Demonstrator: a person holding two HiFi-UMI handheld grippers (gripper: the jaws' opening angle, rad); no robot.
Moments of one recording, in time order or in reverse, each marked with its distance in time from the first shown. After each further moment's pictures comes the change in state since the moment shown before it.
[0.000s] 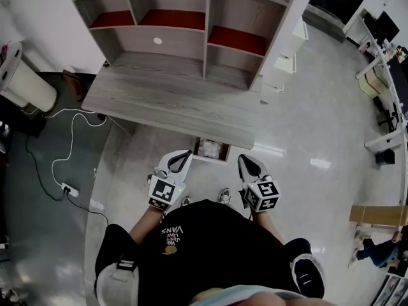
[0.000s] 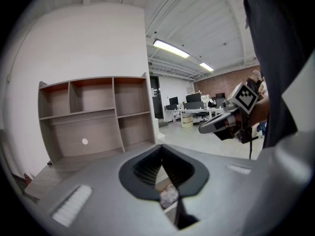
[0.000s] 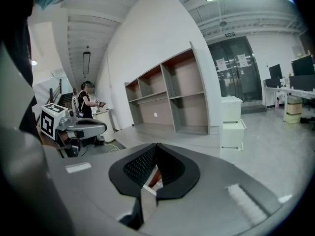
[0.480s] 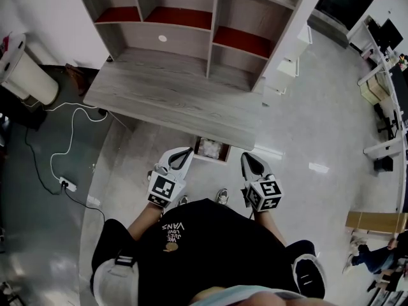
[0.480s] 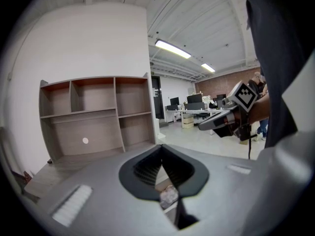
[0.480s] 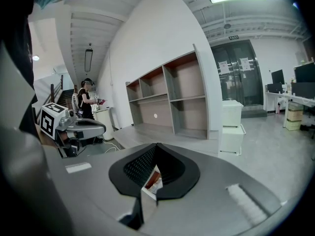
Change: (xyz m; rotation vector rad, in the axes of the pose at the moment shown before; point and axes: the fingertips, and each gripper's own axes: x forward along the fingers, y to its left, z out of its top) left arm 0.000 0.005 0.009 0.004 0.002 0.017; right arm -0.003 0.001 0.025 -0.037 0.003 -0.015
